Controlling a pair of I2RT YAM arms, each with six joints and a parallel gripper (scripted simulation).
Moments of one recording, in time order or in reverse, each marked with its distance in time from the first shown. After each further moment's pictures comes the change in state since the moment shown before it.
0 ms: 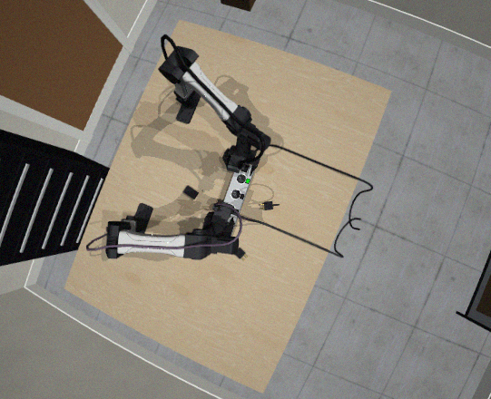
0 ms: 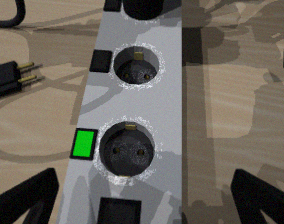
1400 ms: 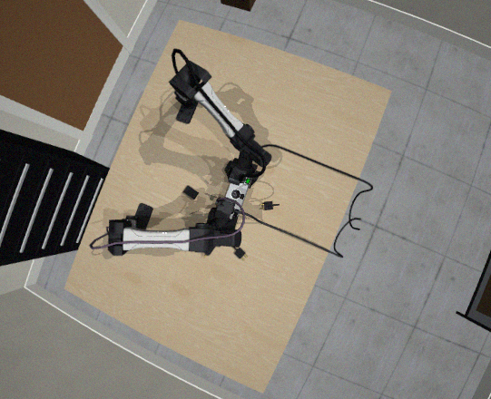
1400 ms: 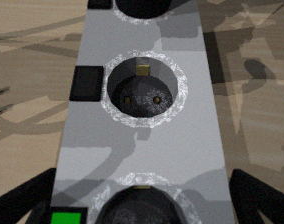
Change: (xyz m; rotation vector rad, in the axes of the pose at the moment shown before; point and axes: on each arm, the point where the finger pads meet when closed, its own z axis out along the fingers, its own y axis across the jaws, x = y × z) left arm 0.001 0.009 0.060 0.057 -0.028 0.047; right arm -0.008 -0.004 0.029 0.020 -0.018 -0.041
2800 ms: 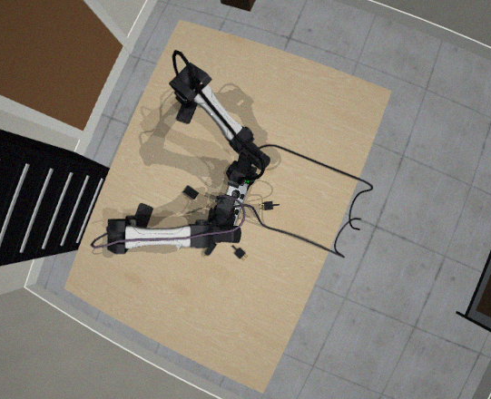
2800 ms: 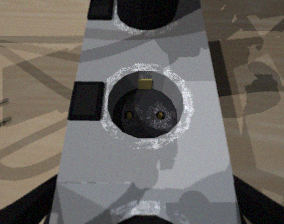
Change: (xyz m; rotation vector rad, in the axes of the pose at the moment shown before) left arm -0.006 0.002 0.010 -0.010 -0.010 0.009; right arm -0.005 0.005 0.021 0.007 -0.050 -0.009
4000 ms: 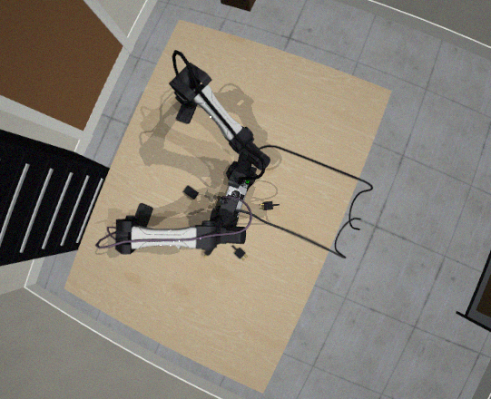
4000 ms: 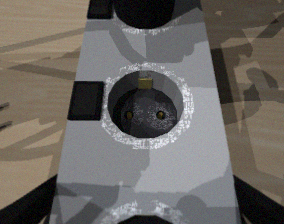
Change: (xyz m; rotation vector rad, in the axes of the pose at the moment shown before) left arm -0.003 0.000 0.001 0.003 -0.015 -0.010; right arm -0.002 -0.005 -0.005 -0.070 0.033 0.038
